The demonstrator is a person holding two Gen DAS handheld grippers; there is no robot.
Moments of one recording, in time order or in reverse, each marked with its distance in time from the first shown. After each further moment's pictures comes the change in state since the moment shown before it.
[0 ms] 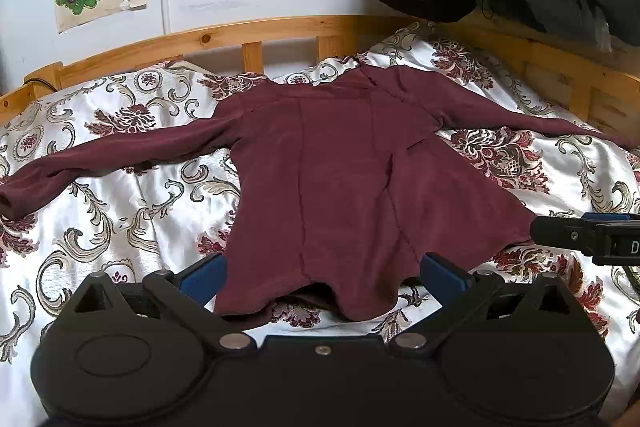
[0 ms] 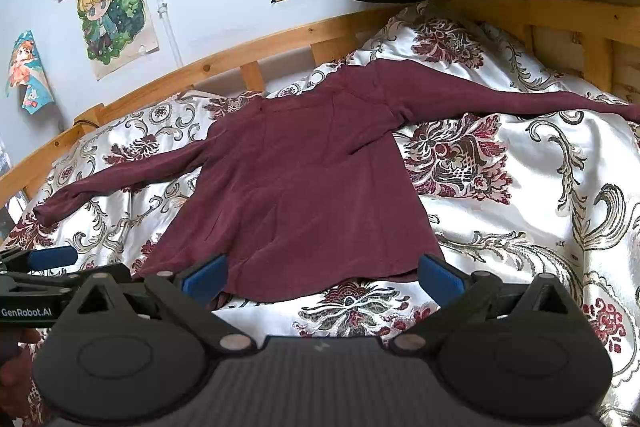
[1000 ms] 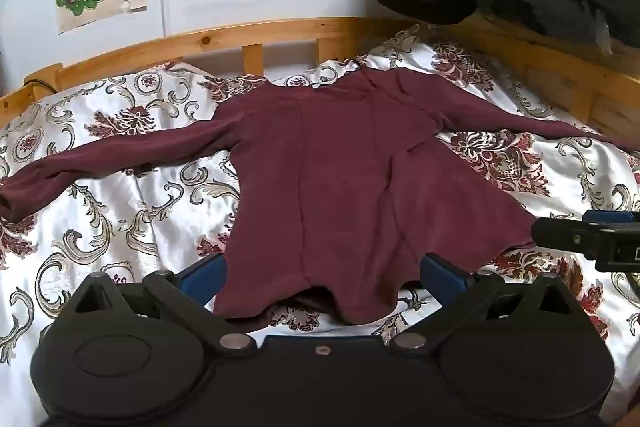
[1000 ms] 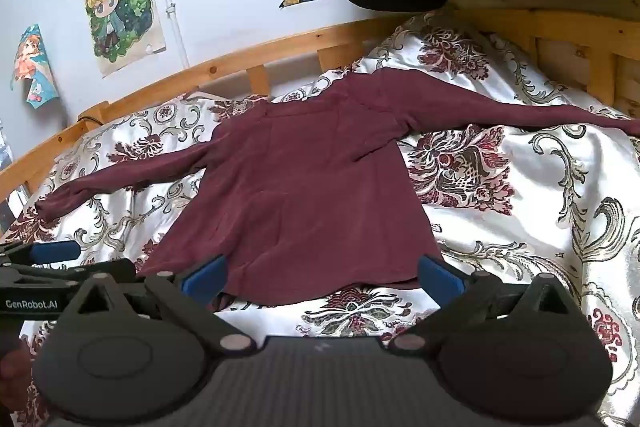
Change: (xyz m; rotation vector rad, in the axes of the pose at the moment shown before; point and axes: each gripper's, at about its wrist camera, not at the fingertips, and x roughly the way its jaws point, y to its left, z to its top) left arm 0.000 0.002 0.002 -0.019 0.000 -0.003; right arm -0.003 0.006 0.000 -0.033 -0.025 0.002
